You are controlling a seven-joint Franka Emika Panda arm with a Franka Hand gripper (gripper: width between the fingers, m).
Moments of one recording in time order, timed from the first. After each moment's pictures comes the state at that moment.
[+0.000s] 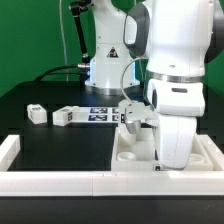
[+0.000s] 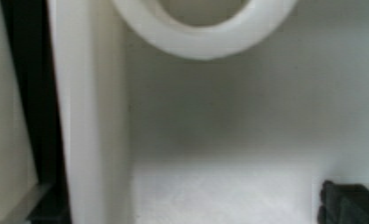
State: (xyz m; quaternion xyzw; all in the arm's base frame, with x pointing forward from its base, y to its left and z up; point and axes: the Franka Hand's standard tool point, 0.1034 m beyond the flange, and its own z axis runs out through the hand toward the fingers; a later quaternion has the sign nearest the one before) arm 0.602 0.060 0.006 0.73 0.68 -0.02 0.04
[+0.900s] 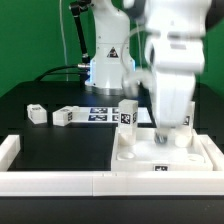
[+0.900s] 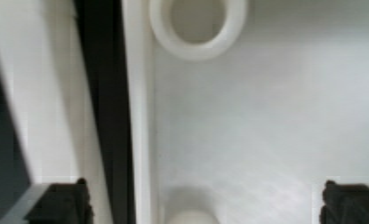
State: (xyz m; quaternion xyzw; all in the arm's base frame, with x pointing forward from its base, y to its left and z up) arm 0.595 0.045 0.093 0.74 0.67 -0.02 0.04
